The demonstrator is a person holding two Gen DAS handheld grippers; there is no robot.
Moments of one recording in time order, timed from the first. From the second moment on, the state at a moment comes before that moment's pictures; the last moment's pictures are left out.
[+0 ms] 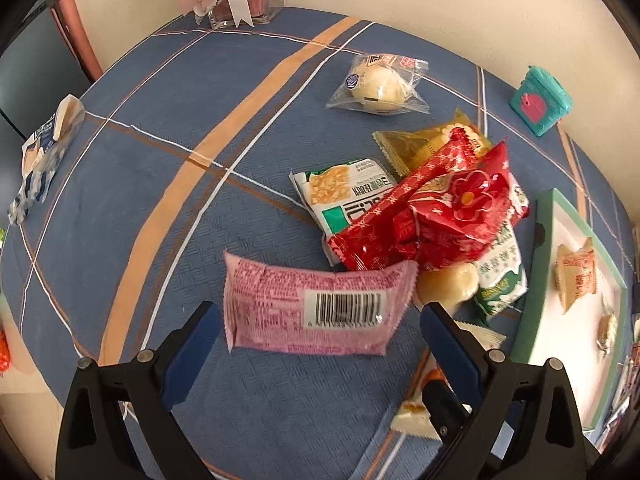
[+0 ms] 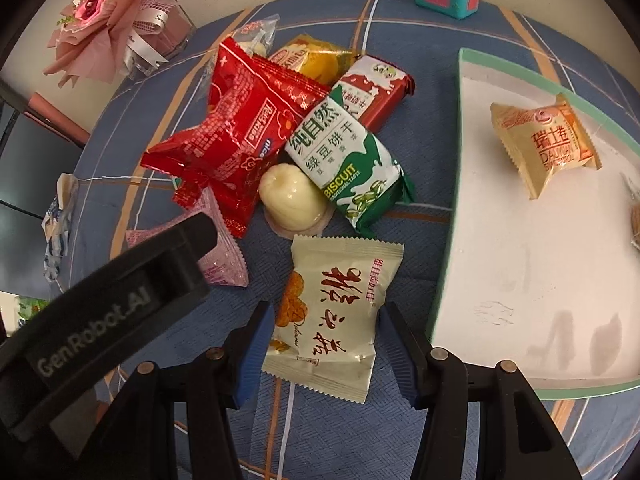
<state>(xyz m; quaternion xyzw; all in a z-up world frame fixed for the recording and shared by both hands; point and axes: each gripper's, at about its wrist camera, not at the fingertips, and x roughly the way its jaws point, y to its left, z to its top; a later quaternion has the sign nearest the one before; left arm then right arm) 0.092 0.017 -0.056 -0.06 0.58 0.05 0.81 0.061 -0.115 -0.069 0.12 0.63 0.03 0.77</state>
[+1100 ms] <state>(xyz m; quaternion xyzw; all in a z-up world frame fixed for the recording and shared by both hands) 0.102 0.001 -0.078 -0.01 0.58 0.04 0.81 0.068 -0.076 -0.089 0.07 0.64 0.02 0.77</state>
